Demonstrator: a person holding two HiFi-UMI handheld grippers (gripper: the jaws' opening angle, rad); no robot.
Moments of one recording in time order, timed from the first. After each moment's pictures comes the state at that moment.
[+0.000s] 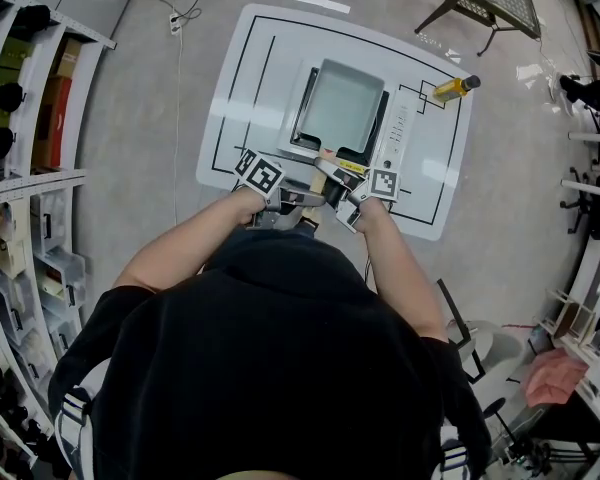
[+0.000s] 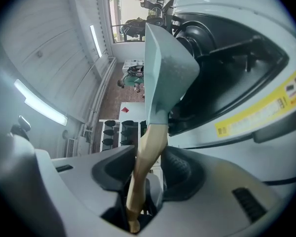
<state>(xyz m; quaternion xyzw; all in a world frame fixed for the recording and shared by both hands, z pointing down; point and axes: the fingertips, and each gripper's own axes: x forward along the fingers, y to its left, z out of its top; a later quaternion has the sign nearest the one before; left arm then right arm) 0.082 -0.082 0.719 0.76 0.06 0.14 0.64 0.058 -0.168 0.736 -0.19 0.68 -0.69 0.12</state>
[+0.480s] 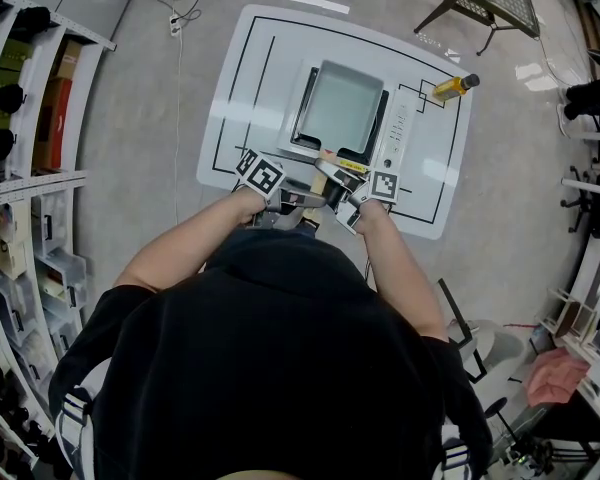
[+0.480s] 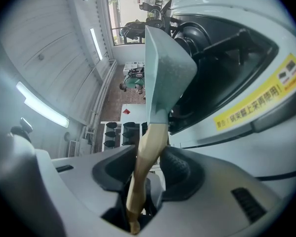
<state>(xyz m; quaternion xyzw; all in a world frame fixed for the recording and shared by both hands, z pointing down) 0.084 -0.078 0.717 0.76 0.08 0.14 0.63 0.060 -0.164 0.735 -0.19 0.67 -0.70 0.14</state>
